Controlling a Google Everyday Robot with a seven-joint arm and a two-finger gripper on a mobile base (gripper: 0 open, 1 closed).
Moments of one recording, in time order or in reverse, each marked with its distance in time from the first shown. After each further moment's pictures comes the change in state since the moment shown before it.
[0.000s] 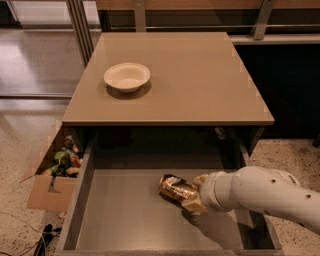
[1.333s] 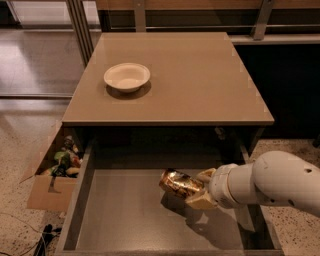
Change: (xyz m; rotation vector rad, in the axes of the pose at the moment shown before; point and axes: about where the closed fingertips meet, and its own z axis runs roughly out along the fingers) arm -0.021 0.004 -0.057 -0.054 -0.053 0.006
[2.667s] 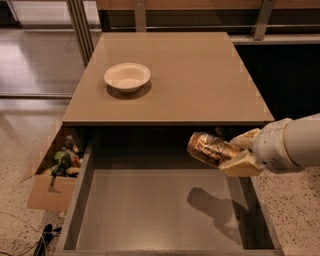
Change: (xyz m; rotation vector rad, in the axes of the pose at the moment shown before) arm -0.034 -0.062 -0.137 0.095 0.002 0.020
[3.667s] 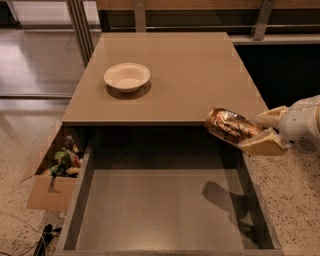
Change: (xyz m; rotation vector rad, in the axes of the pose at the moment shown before) arm -0.008 -0.042 -0.050 0.110 -0.032 0.011
